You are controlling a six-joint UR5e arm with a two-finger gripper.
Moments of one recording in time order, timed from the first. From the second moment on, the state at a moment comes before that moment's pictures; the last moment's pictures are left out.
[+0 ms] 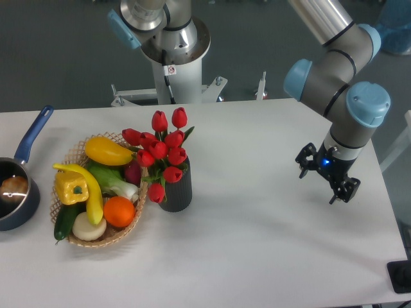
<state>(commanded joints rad) 2.81 -2.10 -1.51 -1.05 1.41 1.66</state>
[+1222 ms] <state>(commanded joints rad) 2.80 -1.88 -1.88 -1.04 0.91 1.68</state>
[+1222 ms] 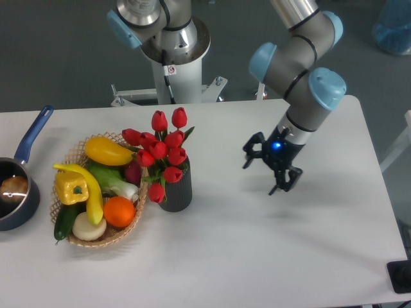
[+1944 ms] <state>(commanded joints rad) 2.74 -1.75 -1.98 -1.14 0.69 1.70</state>
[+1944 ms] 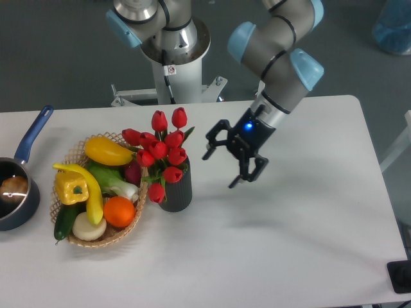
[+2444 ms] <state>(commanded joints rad) 2.73 -1.69 -1.97 -1.26 0.67 1.70</state>
